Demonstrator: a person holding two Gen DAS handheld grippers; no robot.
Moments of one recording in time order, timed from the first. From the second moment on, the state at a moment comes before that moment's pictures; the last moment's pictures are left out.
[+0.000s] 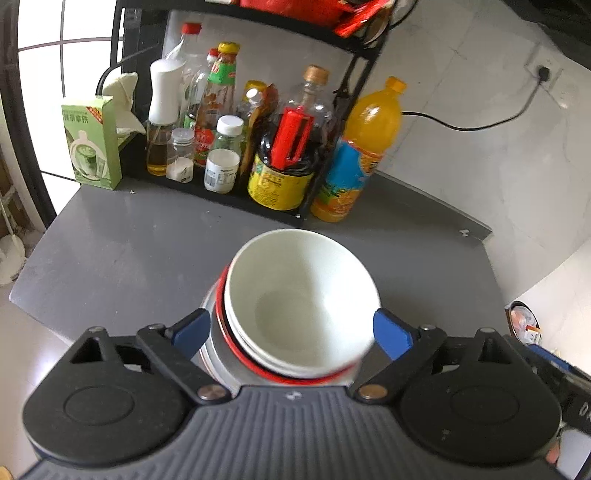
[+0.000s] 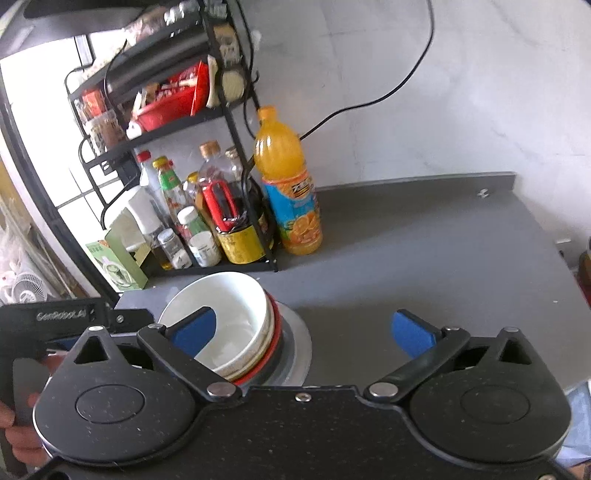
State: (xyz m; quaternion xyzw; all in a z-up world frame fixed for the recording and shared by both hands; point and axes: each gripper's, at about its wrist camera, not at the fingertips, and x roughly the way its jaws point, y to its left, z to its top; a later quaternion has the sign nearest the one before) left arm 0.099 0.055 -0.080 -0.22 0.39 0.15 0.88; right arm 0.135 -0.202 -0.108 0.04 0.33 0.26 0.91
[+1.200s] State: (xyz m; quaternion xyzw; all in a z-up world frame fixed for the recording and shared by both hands) left arm -0.015 0.059 -0.029 -0.13 0.37 0.03 0.92; right arm -0.012 -0.201 -0.071 0.07 0.30 0.13 0.94
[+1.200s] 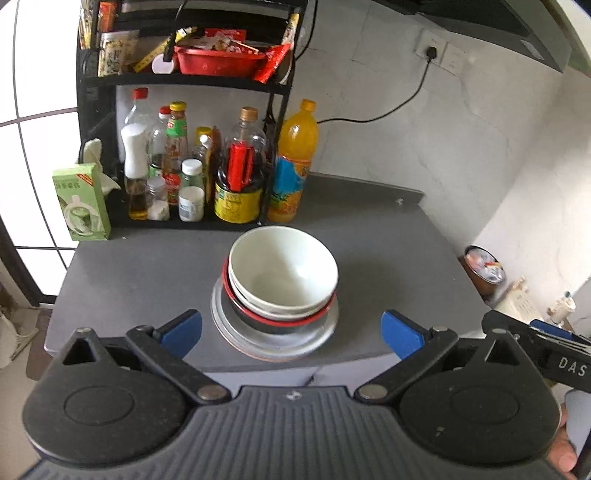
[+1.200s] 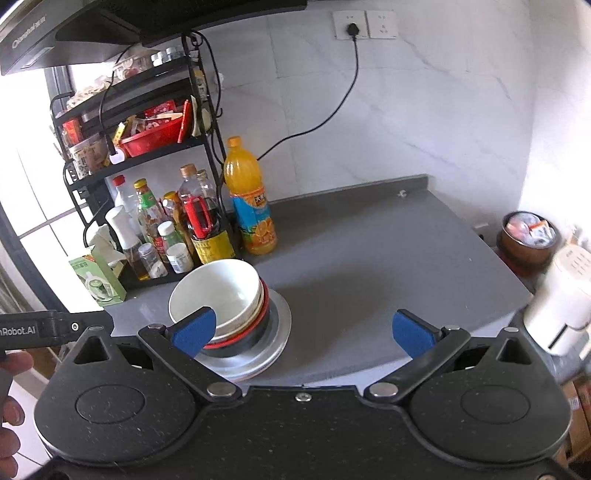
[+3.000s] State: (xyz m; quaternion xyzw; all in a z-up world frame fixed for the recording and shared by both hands) left arm -0.071 0.050 -0.024 -0.08 0.38 0.00 0.92; right arm -0.080 -0.202 -0.062 0.06 0.28 0.10 0.95
